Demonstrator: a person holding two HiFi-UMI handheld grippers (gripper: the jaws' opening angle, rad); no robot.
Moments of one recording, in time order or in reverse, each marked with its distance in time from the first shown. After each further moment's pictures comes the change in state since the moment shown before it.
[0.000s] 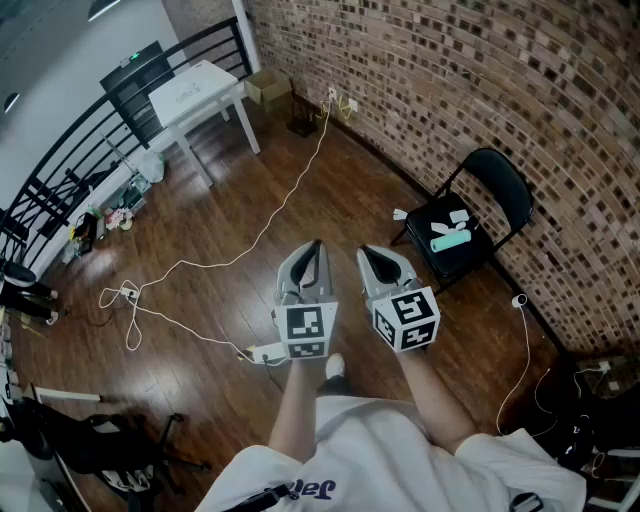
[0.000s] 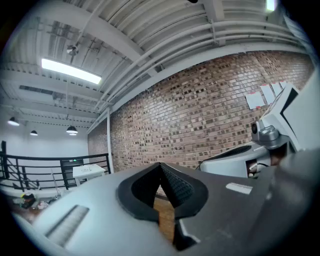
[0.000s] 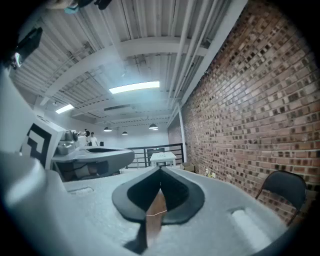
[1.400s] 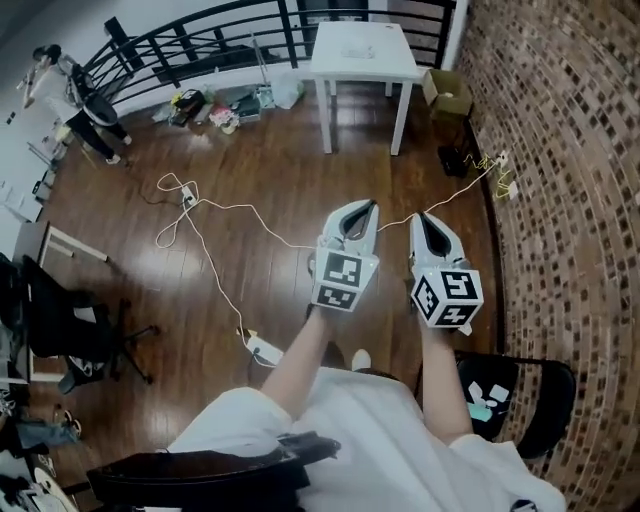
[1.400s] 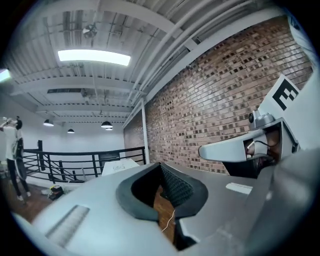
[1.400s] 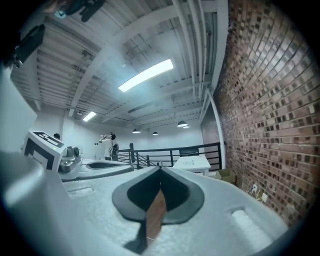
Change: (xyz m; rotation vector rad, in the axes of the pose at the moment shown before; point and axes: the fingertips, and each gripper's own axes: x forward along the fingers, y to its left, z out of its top) left arm 0.322 0.338 -0.034 -0.050 0.104 0.418; right arm 0.487 -0.071 0.094 -0.009 0.016 0.451
